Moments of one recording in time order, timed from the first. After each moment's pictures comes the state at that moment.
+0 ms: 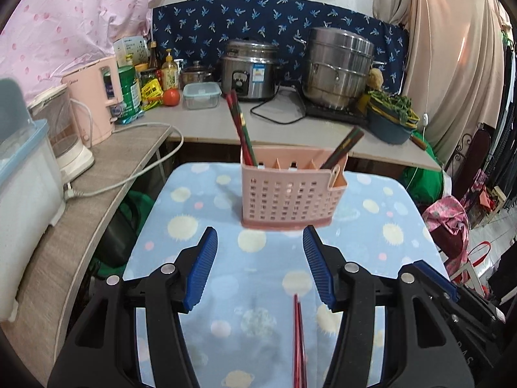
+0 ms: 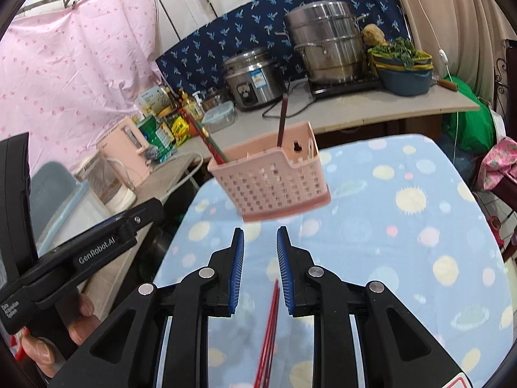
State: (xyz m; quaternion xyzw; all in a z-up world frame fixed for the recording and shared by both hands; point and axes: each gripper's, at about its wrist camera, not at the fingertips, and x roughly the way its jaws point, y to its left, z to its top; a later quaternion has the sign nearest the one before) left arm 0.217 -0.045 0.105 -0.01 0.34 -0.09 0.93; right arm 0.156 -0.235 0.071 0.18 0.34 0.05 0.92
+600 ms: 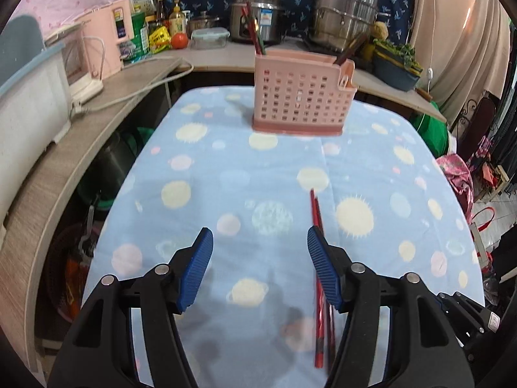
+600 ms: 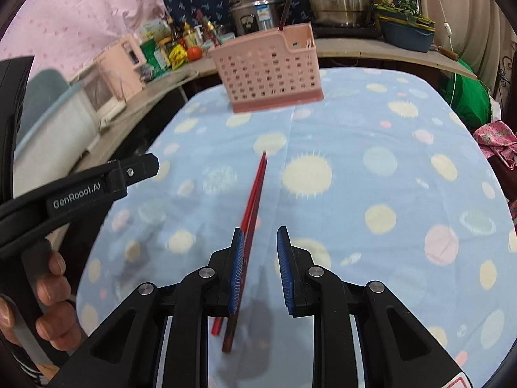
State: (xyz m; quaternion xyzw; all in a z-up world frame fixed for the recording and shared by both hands) left arm 0.140 -0.023 0.013 0.00 0.43 -0.08 0.90; right arm 0.075 -0.194 -0.024 0.11 0.44 0.05 0.89
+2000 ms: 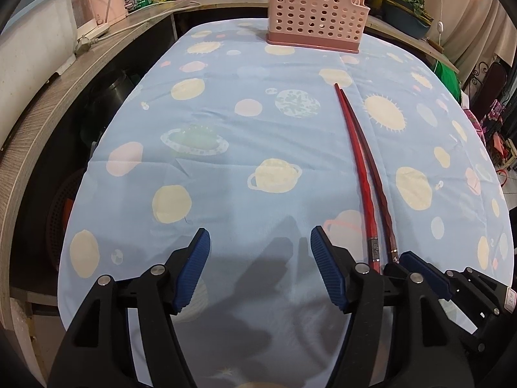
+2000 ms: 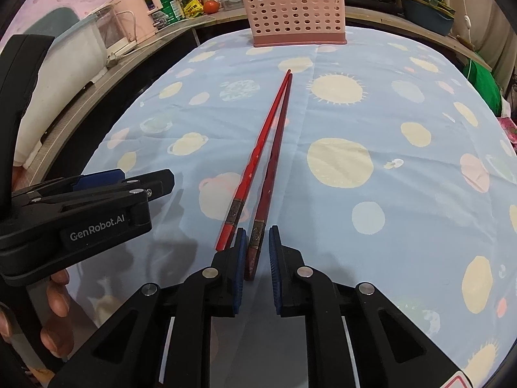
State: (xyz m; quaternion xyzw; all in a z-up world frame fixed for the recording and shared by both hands) left arm 0.092 -0.007 -0.060 0.02 0.50 -0.07 0.86; right arm 0.040 -0.157 -0.075 0.06 0.48 0.07 0.87
